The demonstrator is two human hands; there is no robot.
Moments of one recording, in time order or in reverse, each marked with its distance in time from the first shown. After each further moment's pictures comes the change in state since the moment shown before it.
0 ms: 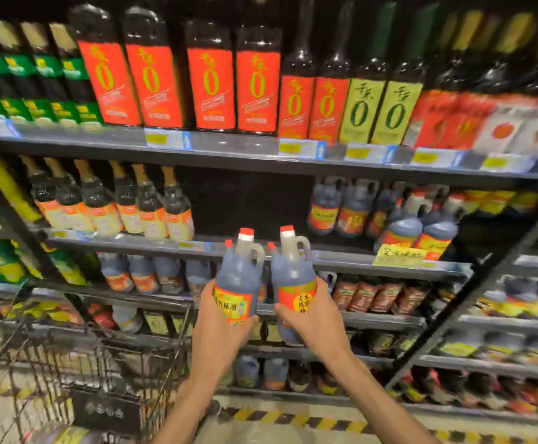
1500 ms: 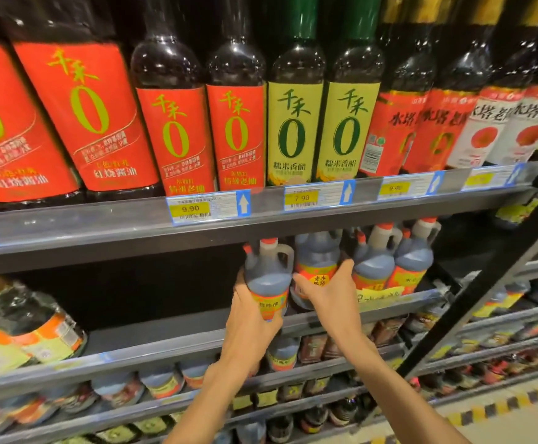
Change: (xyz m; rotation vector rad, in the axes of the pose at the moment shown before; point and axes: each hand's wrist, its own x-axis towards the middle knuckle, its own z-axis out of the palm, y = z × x) left_hand 0.197 0.059 0.219 -0.170 -0.353 0.178; right_hand 0.227 0.055 -0.083 0.099 0.496 0.094
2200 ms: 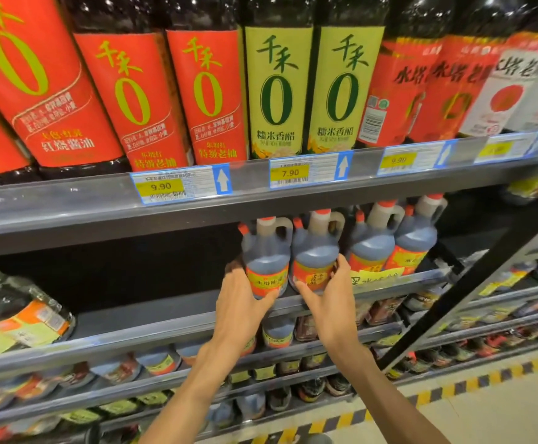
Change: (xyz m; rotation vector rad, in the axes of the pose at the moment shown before) left_hand 0.006 -0.003 0.004 0.412 0.001 0.022; right_hand -0.012 0.060 0.014 0.075 -0.051 0.044
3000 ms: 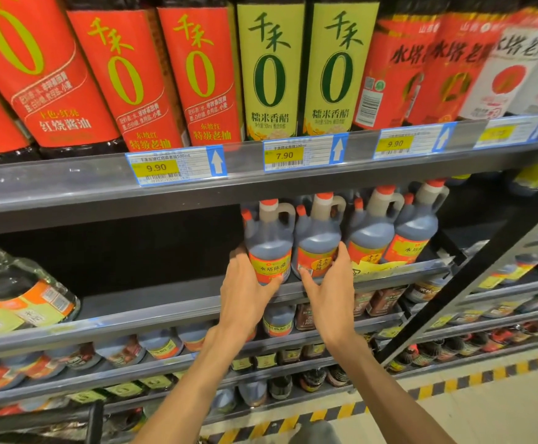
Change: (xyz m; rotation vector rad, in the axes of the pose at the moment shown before) left_hand -0.006 0.010 0.010 -0.037 0.063 -0.021; right_hand -0.009 0.003 -0.001 -0.182 0.086 -0.123
